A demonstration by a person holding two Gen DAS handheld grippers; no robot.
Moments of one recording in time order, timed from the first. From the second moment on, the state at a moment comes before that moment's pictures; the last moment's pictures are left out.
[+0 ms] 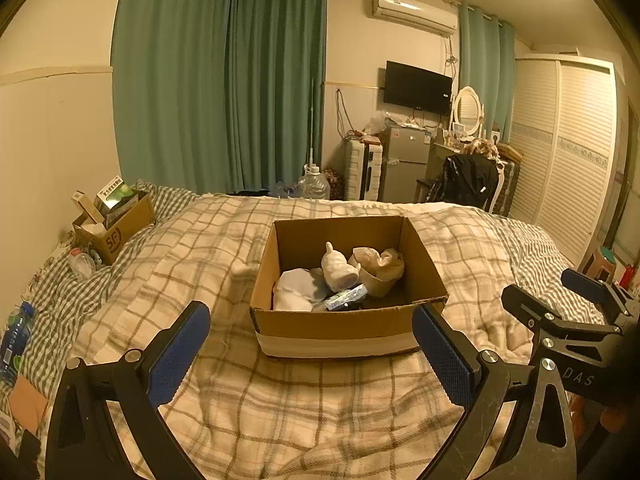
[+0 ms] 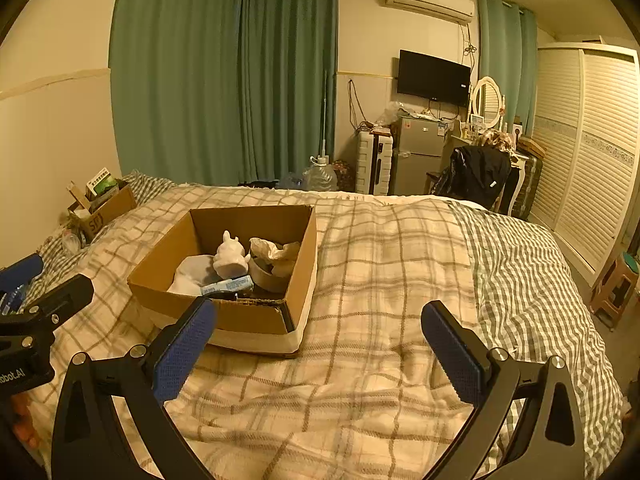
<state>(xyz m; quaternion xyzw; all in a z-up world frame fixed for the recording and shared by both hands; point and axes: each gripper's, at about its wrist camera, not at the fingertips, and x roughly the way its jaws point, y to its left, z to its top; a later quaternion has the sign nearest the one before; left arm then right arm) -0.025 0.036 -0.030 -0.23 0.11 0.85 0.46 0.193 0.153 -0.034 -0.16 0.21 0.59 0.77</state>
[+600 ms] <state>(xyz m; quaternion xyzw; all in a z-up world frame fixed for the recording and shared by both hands) -0.027 0.033 -0.033 -0.23 0.12 0.85 0.46 0.187 0.147 -0.026 -0.16 0.19 0.59 0.77</state>
